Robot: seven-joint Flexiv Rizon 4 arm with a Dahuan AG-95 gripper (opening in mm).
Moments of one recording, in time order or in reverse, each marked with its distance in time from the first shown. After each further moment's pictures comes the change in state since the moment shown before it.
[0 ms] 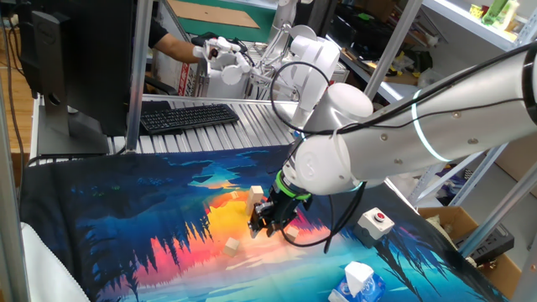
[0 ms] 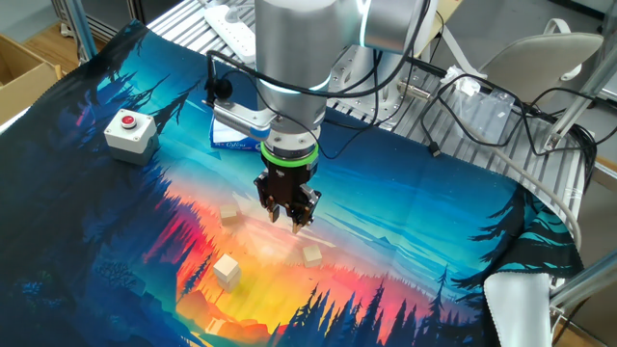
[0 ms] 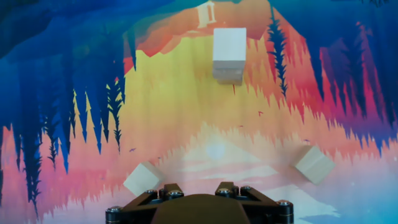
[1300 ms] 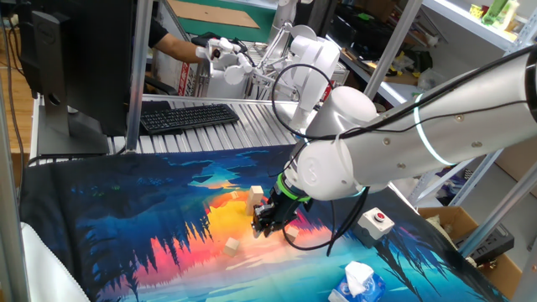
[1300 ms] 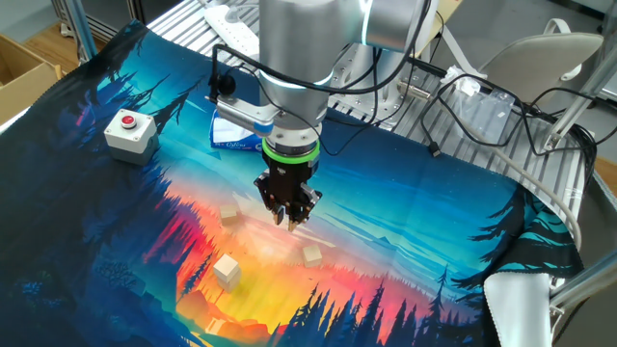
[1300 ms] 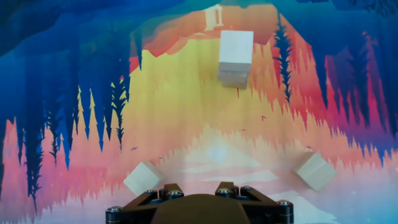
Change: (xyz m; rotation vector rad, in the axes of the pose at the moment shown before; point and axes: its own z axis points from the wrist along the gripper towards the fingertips) arm 0.000 0.001 -0.001 -0.010 -0.025 0.012
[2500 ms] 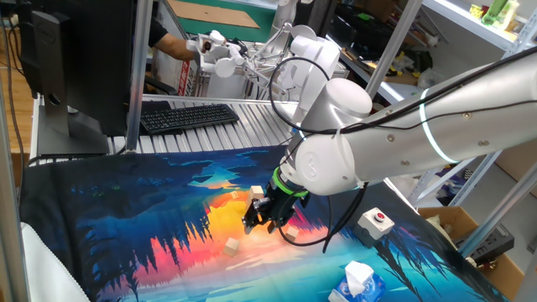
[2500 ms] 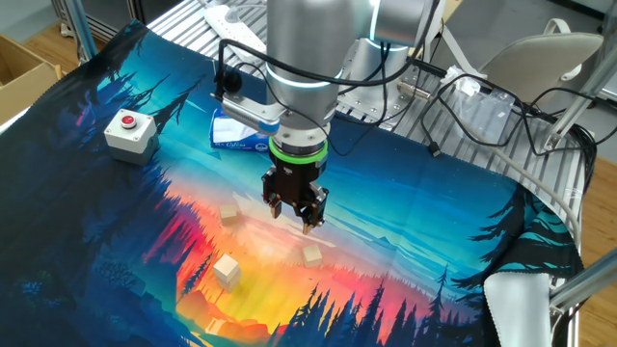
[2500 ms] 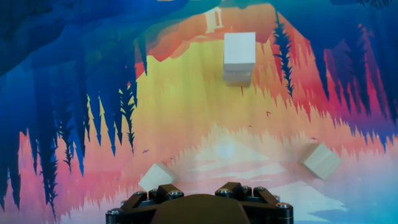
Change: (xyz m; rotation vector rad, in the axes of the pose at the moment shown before) arm -0.001 0.014 -0.013 0.008 0.009 0.020
